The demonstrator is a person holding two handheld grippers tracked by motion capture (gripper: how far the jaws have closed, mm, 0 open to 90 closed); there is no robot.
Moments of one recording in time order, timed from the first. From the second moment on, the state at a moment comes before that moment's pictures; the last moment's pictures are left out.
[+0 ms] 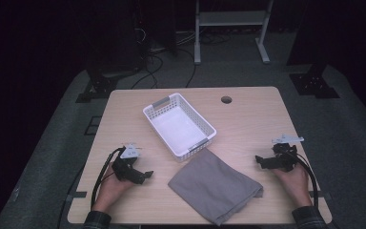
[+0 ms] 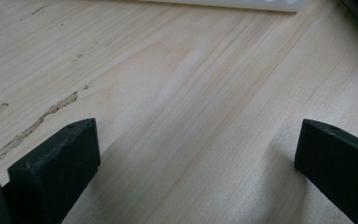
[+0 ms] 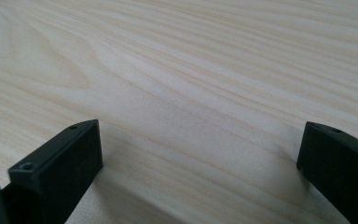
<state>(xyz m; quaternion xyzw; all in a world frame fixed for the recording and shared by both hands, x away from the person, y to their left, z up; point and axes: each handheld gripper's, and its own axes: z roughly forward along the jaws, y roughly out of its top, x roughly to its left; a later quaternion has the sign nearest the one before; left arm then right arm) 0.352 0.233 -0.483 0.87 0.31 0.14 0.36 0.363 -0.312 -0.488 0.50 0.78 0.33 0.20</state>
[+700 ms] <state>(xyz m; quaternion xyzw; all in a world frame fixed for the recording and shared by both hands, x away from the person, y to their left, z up) 0.353 0.233 -0.483 0.87 0.31 0.14 0.36 0.368 -0.309 -0.467 0.50 0.79 0.32 0.17</state>
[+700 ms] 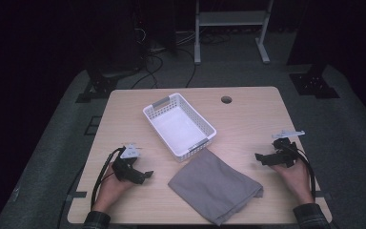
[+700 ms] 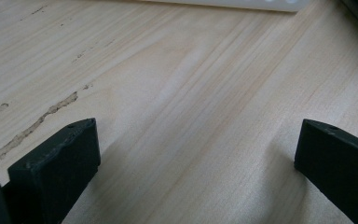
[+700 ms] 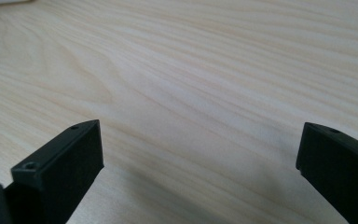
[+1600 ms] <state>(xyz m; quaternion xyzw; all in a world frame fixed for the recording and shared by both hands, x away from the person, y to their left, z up) 0.352 0.233 -0.483 0.87 0.31 0.14 0.36 0.387 -0.263 -0.427 0.44 0.81 0.37 0.15</state>
